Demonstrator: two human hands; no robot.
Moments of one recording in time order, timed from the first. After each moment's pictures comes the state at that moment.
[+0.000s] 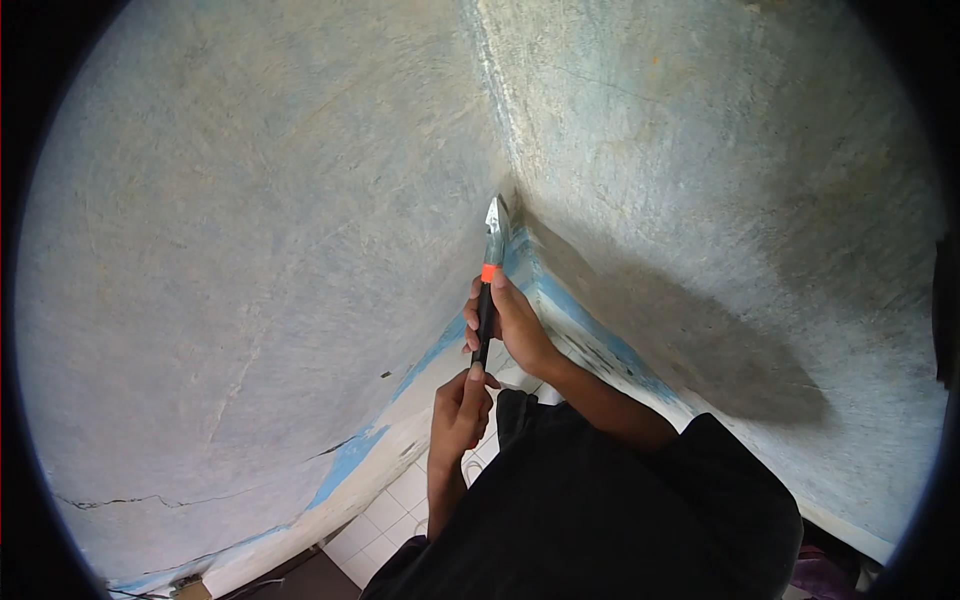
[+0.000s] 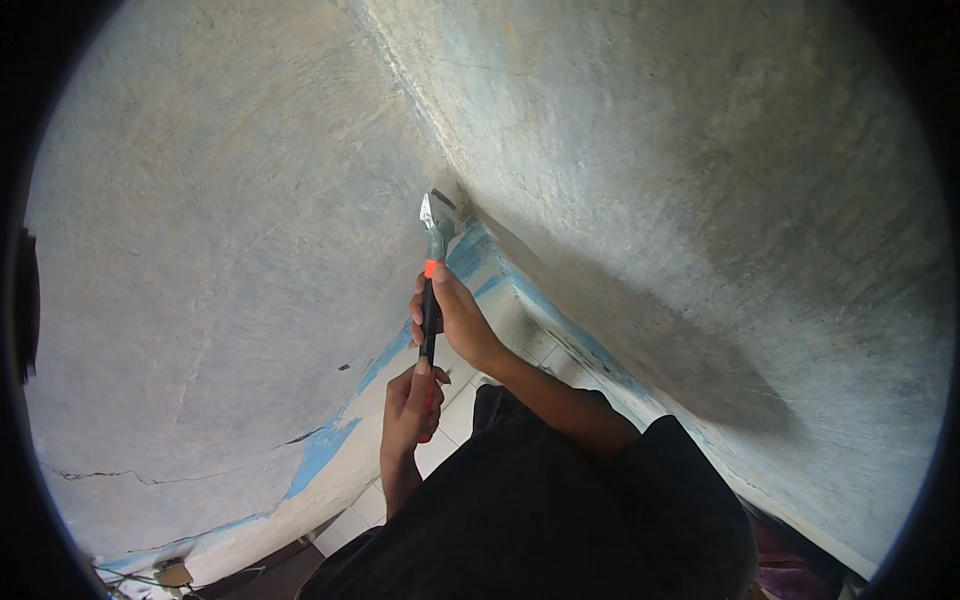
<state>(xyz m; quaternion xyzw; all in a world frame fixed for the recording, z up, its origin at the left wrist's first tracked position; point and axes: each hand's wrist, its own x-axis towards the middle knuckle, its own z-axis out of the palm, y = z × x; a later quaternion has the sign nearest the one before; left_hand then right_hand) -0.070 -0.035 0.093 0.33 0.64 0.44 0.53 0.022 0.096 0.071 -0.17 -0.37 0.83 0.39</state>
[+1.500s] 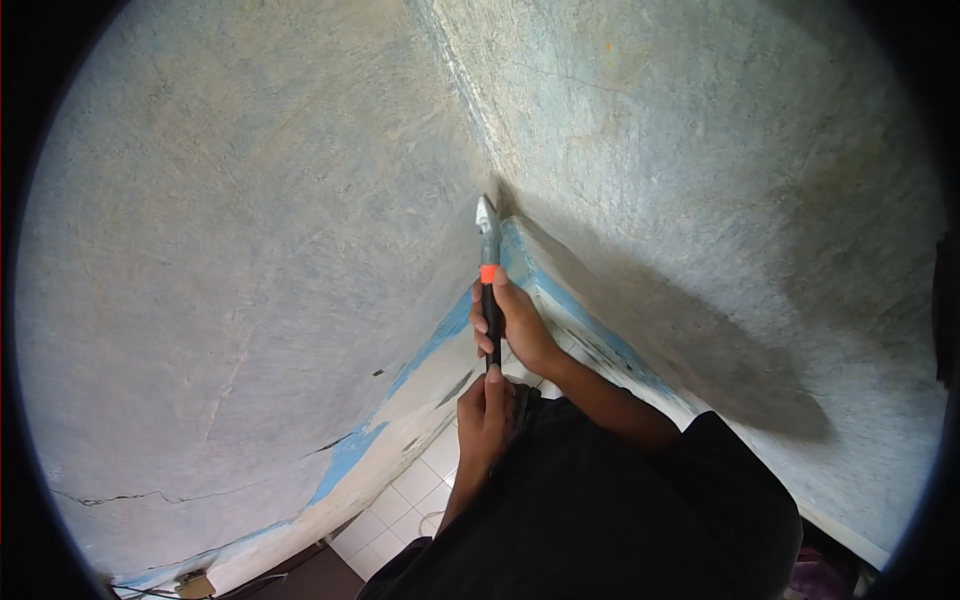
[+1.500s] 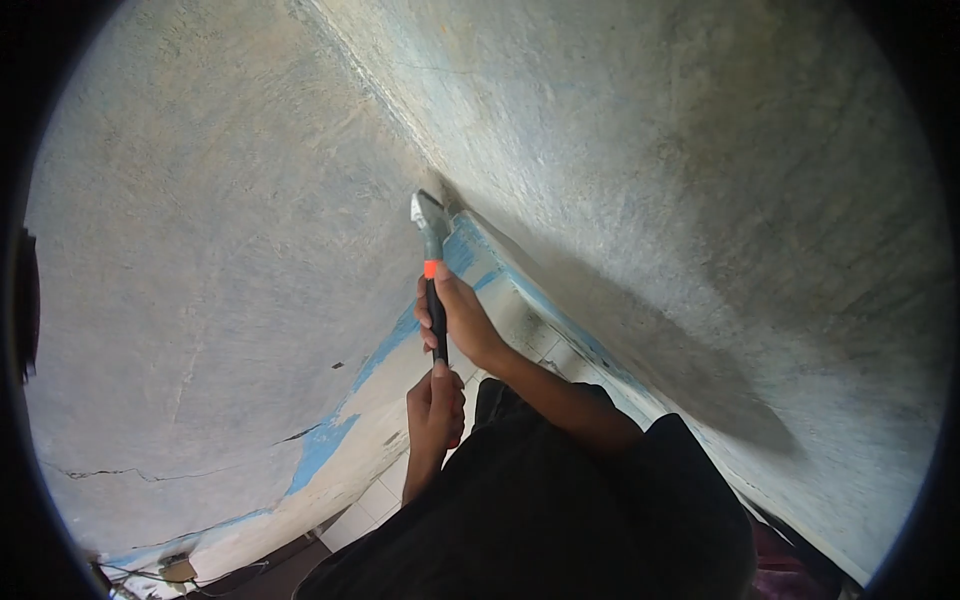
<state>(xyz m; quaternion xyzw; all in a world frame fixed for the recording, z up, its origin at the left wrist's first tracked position) -0.017 -0.041 0.082 0.26 0.67 0.48 0.51 0.041 0.096 0.078 -0.20 -0.35 0.84 0.36</state>
